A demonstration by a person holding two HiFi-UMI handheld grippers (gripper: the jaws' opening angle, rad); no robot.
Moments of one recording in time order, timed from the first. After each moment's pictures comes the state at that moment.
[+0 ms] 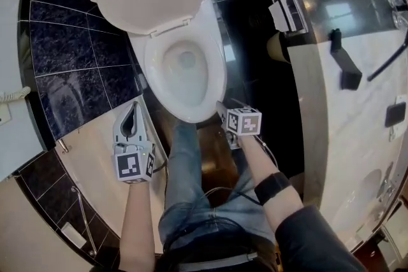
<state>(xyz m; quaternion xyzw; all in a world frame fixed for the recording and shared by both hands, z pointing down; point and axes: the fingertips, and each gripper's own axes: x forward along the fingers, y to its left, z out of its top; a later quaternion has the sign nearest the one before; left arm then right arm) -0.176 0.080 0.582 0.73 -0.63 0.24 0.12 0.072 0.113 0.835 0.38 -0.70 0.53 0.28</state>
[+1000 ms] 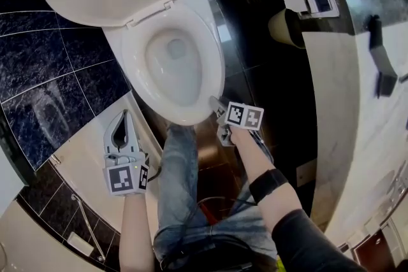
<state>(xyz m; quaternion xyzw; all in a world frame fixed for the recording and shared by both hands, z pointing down) -0.176 0.086 0.683 0.73 -0.61 0.26 0.16 0.056 0.139 0.952 0.39 -0.60 0.68 0.16</state>
